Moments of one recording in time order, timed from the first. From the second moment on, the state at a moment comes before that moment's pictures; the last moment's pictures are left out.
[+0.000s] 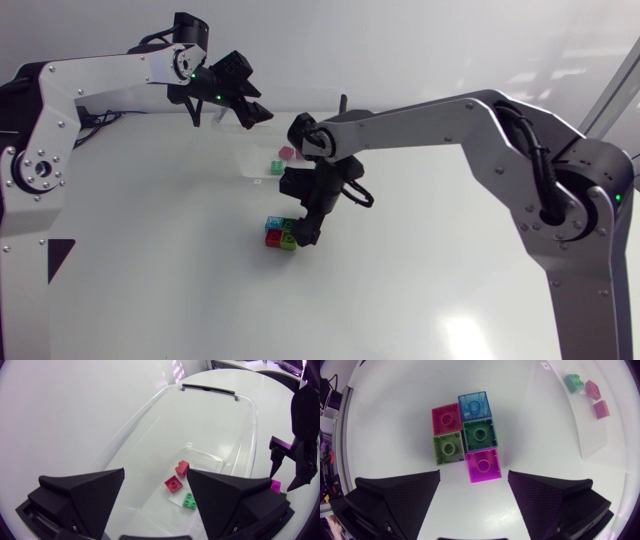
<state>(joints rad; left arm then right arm) -0.13 2.34 2.07 -0.45 0.51 0.86 0.64 2.30 1.74 -0.82 -0.19 -0.58</state>
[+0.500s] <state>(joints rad) -0.11 2.23 2.03 -0.47 0.53 0.86 0.65 2.34 1.79 -0.86 -0.18 -0.58</state>
